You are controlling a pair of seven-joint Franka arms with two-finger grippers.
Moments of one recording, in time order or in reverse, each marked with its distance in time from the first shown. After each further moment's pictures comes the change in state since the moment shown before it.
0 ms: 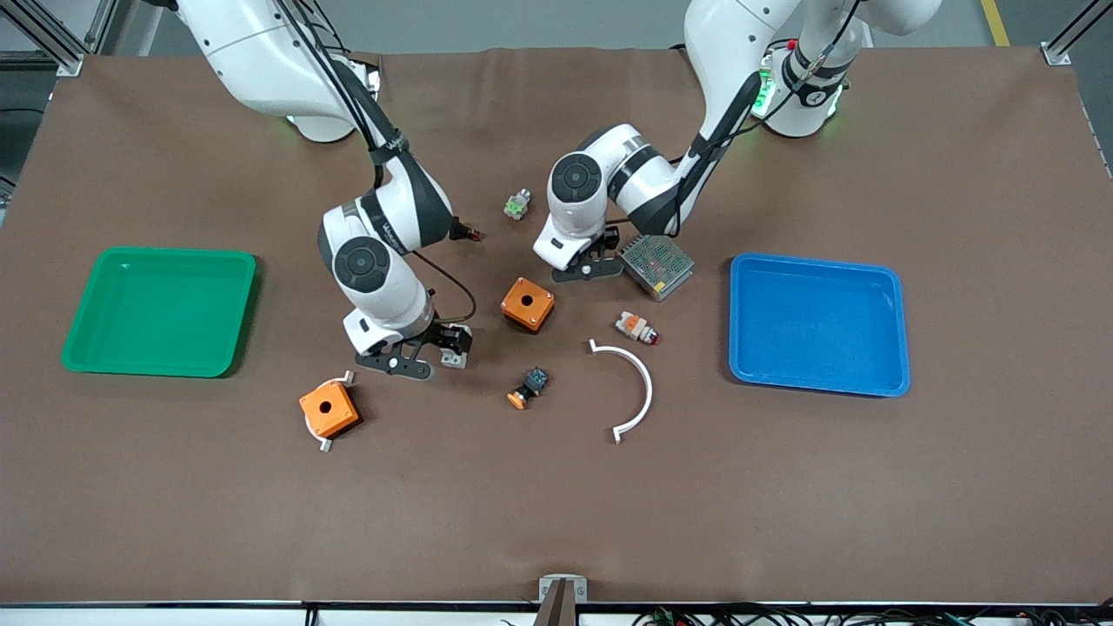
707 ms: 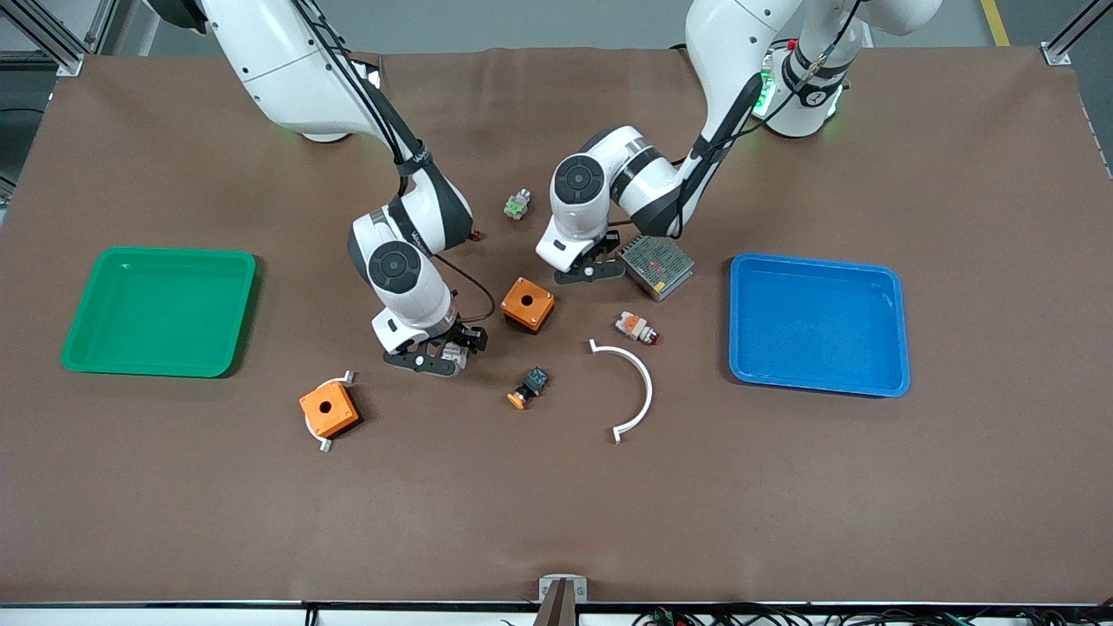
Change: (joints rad) left arm 0.001 0.000 0.002 -0.004 0.006 0.004 0.000; right arm 0.039 0.066 0.000 -0.002 0.000 0.078 0.021
